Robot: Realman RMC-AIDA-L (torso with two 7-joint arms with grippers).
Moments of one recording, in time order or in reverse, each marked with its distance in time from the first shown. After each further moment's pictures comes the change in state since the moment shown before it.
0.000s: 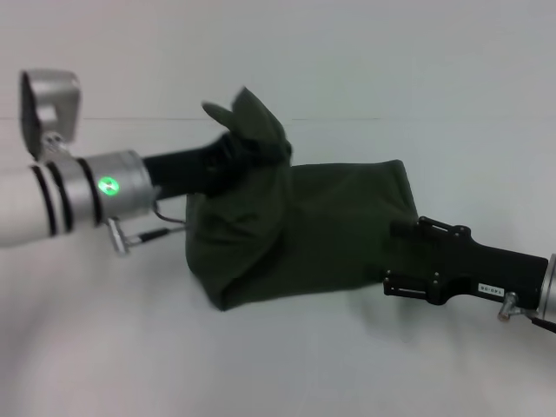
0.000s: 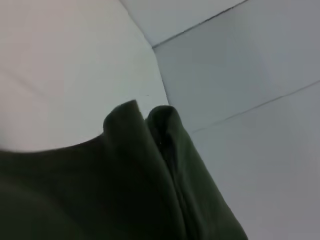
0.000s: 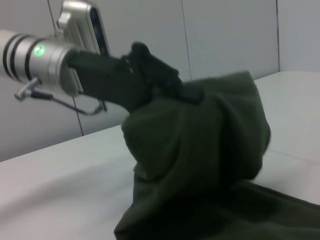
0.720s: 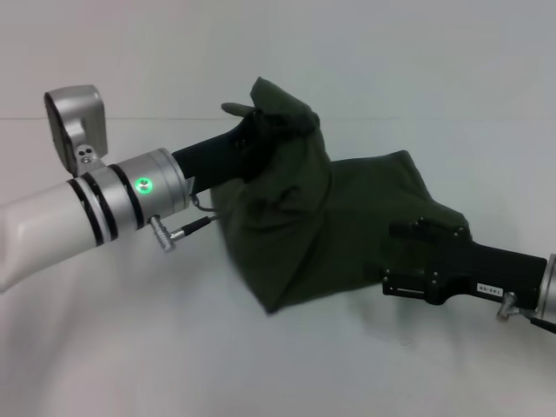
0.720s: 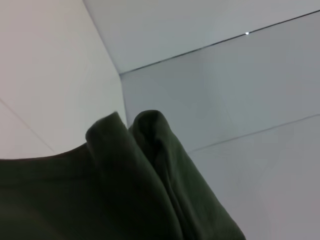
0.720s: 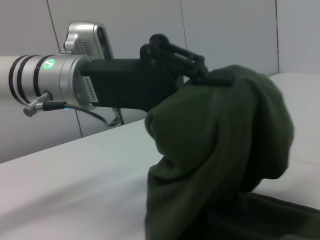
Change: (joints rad) left arm -0.038 -0.005 0.021 -0.239 -0.291 -0.073 0.158; right arm 0.002 -0.002 -0.005 0.007 0.008 0.002 -0.001
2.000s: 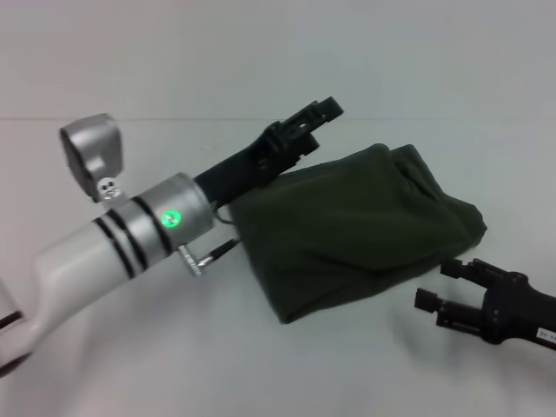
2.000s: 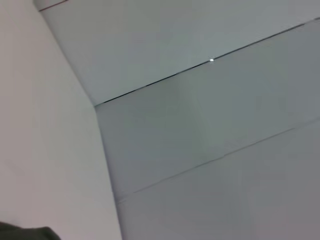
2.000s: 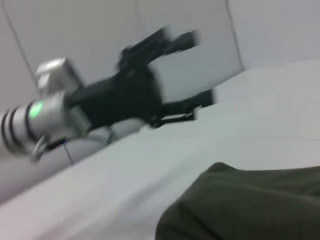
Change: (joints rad) left arm -0.026 0.005 -0.022 -0.280 -0.238 -0.002 0.442; right arm -0.147 -0.015 0.097 0.015 0.001 -0.119 0.053
